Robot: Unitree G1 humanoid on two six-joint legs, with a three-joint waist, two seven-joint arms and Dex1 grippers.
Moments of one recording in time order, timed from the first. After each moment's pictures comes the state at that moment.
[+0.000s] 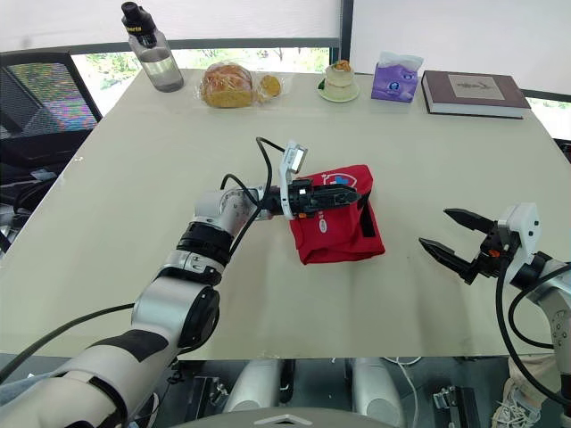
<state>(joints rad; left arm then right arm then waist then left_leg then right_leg) -0.95 0.17 -0.05 0.66 -0.53 0.77 -1.22 0.02 -0.70 -0.37 -0.17 0.59 0.30 1.02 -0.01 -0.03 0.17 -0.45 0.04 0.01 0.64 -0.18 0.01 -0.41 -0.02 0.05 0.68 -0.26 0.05</state>
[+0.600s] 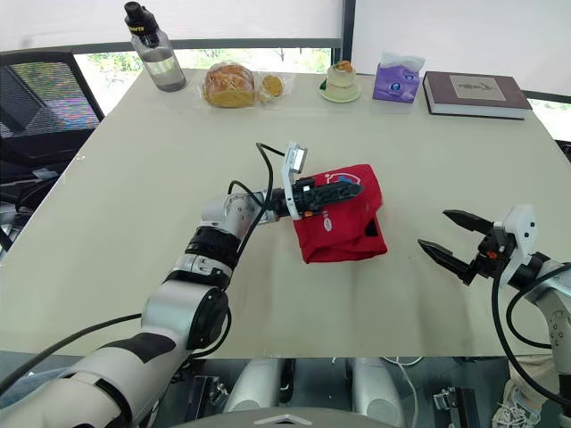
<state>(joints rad) -0.97 0.09 0.06 0.74 -0.55 0.76 -1.13 0.02 -0.70 -0.34 -0.16 0.56 0.28 1.02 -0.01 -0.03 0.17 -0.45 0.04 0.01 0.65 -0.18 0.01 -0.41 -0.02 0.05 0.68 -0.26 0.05</state>
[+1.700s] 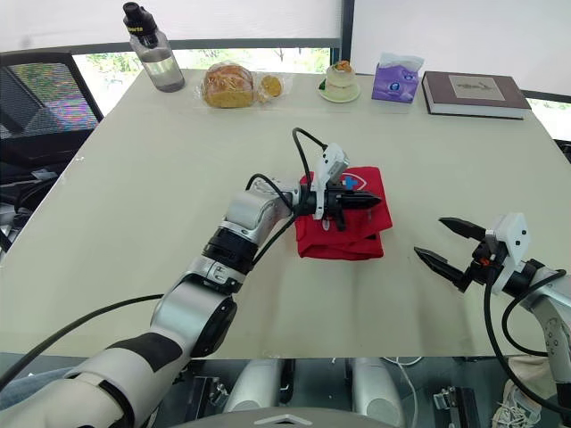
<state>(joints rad) -0.95 0.06 -0.21 0.55 -0.23 0.49 -1.01 0.06 -0.69 -0.32 -0.19 0.55 0.25 0.99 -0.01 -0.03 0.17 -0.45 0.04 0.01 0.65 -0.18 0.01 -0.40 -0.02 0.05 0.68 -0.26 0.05</state>
